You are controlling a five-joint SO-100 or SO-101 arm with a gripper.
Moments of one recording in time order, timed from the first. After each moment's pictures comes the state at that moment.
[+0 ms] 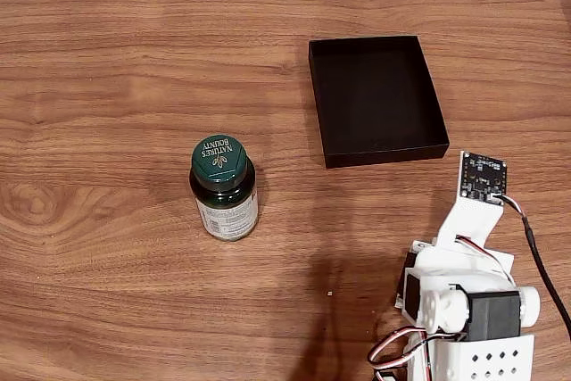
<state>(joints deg) 4.7 191.2 174.4 76.4 169.3</state>
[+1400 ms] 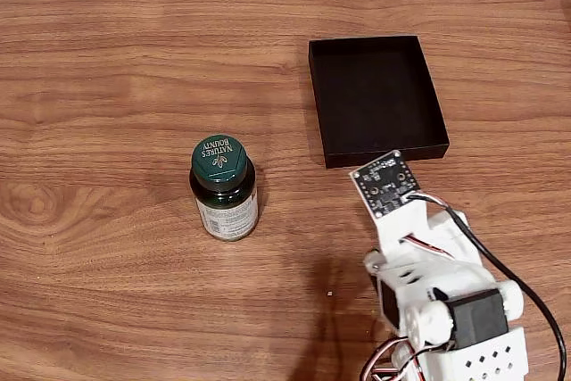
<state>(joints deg) -11.0 191.0 174.5 66.2 196.4</state>
